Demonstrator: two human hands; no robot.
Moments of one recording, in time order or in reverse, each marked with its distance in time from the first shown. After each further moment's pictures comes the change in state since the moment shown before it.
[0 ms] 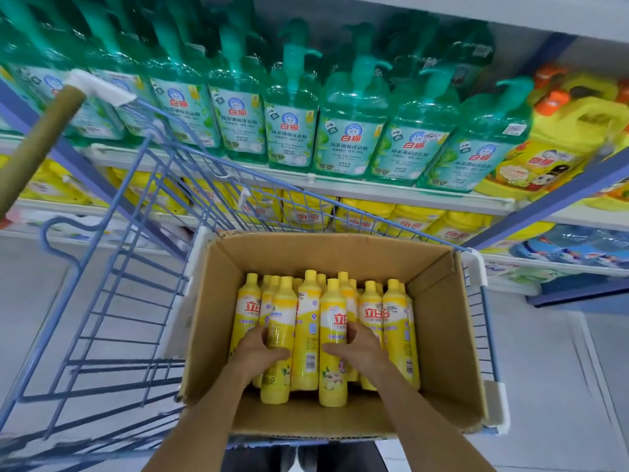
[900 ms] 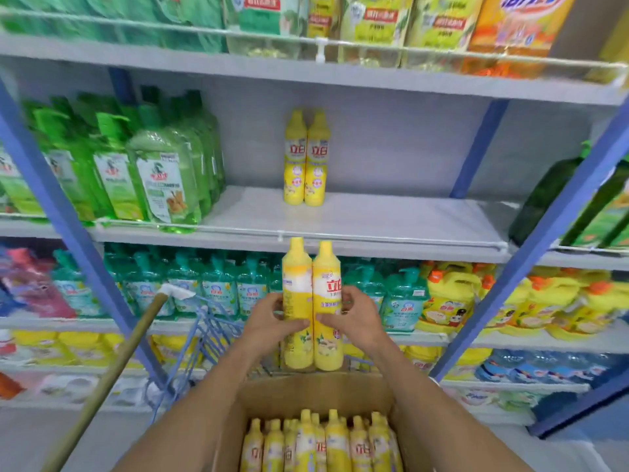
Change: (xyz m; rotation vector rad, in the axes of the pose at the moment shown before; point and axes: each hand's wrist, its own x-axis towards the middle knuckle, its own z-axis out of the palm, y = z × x) left_hand -0.204 0.320 -0.110 -0.084 0.147 0.790; right_hand -0.179 -0.305 -0.156 0.115 0.348 -0.734
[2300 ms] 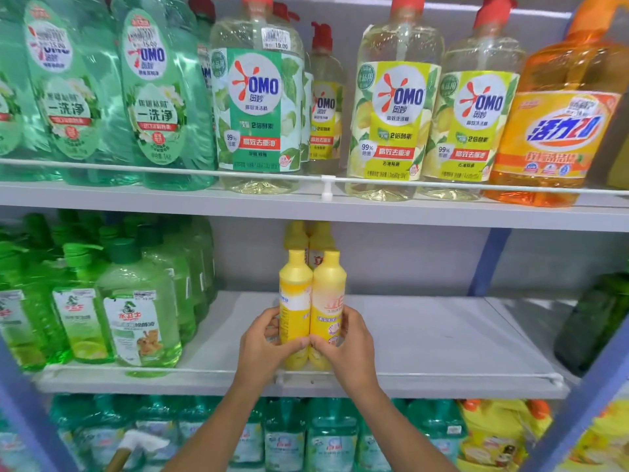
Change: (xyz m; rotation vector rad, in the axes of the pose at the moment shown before) left_hand 0.189 0.093 -0.050 0.027 0.217 0.352; right_hand 0.186 -0.092 0.008 -0.042 0.340 -0.284
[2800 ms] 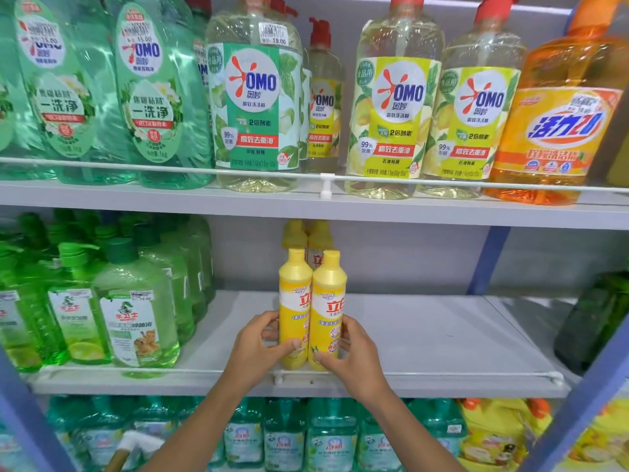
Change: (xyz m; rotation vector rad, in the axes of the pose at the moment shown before) left_hand 0.005 -0.003 -0.014 0.093 -0.117 -0.003; right_hand -0.005 0.017 -0.015 0.062 -0.210 0.002
